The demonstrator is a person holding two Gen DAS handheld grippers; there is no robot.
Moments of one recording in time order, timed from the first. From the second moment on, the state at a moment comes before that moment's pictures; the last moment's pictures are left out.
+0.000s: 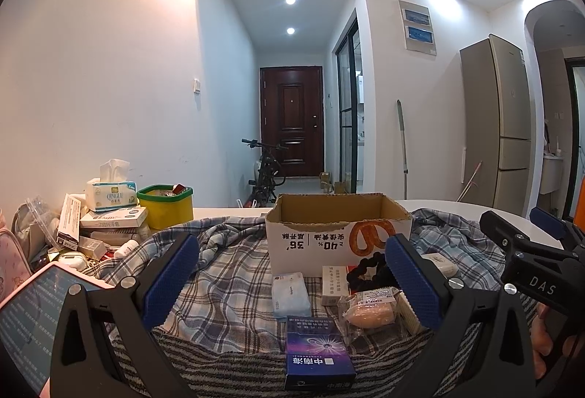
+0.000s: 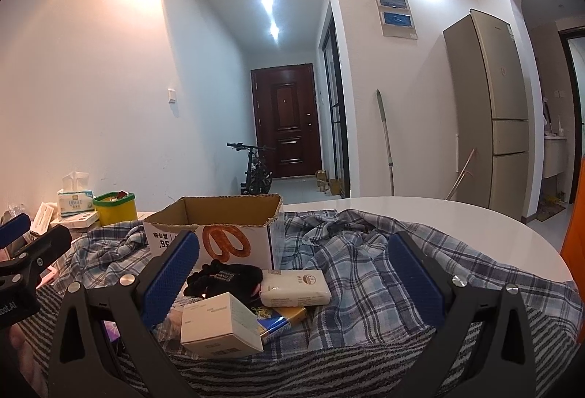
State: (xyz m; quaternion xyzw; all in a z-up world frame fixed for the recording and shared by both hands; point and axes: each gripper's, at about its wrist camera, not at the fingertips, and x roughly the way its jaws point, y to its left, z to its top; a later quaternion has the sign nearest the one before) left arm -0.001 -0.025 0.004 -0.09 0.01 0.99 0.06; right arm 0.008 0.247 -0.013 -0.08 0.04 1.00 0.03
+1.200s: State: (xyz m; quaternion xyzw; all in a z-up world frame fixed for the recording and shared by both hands) left arm -0.026 -0.004 -0.039 -0.31 0.07 0.94 0.10; right arm 0.009 0.256 -0.016 -0.09 0.07 0.99 0.00
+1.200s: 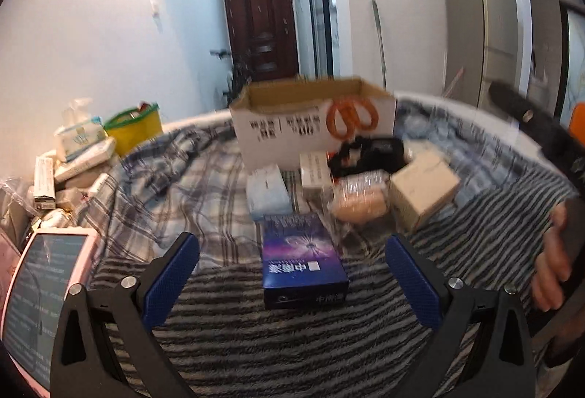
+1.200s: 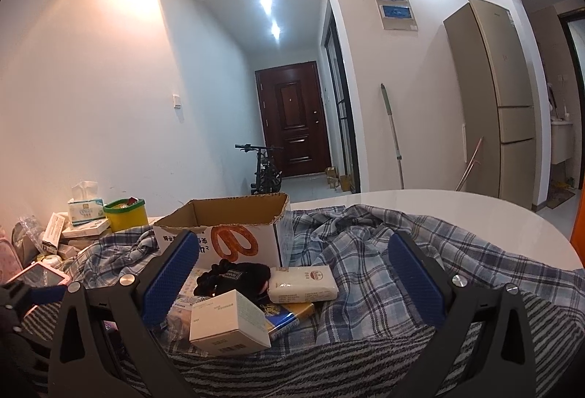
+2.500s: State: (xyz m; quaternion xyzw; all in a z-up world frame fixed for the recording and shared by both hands) left arm -0.029 -0.031 0.005 -0.16 -0.01 0.99 0.06; right arm -0.005 0.231 -0.019 -0.16 0.02 0.99 -0.01
